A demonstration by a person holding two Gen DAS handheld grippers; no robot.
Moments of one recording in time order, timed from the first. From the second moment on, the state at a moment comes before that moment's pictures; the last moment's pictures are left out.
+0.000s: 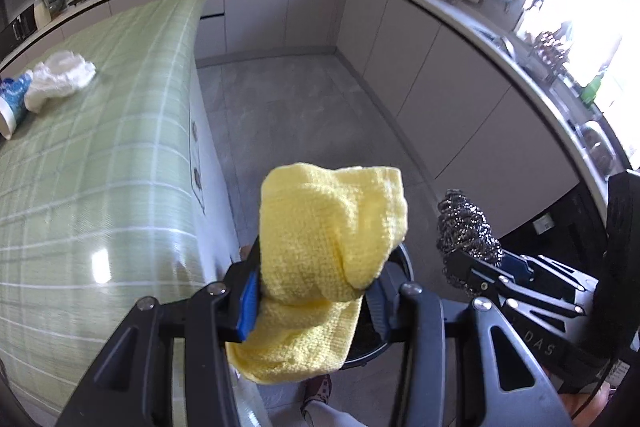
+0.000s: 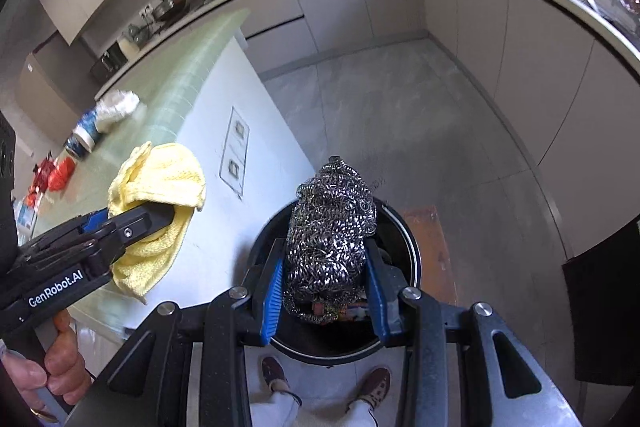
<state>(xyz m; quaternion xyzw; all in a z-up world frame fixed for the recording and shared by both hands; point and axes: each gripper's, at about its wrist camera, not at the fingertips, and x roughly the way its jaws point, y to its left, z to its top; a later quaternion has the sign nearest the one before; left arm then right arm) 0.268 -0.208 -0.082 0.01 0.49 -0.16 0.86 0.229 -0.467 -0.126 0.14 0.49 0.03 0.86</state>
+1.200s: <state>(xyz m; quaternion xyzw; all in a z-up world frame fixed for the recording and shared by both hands) 0.270 -0.163 -0.034 -0.01 0.47 -0.11 0.87 0.256 -0.435 -0.096 0.11 0.45 0.05 0.89</state>
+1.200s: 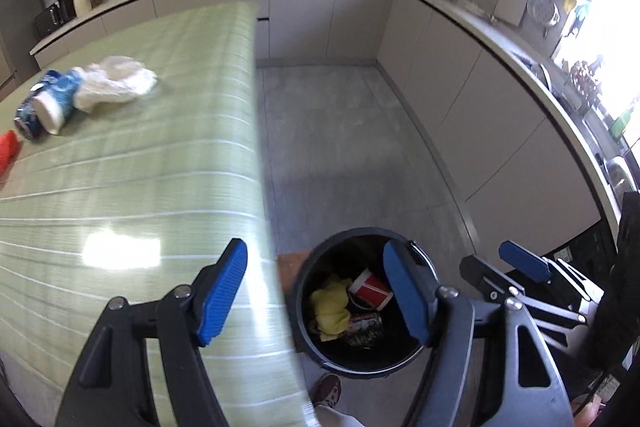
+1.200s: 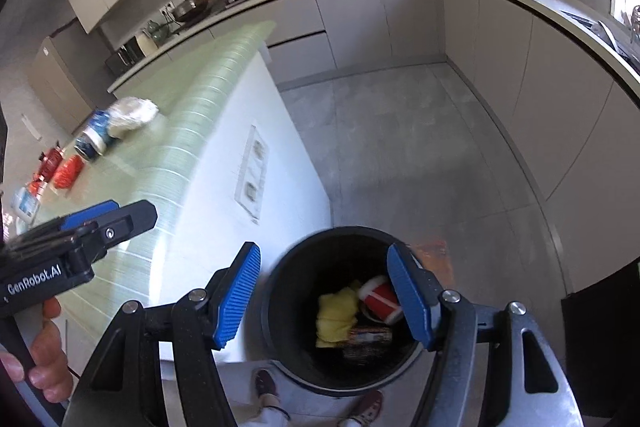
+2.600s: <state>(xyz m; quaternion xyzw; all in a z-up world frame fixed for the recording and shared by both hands) 0.343 0.183 -0.004 -0.04 0.43 0.03 0.90 0.363 -0.078 -0.031 0.08 0.39 0.18 0.90</state>
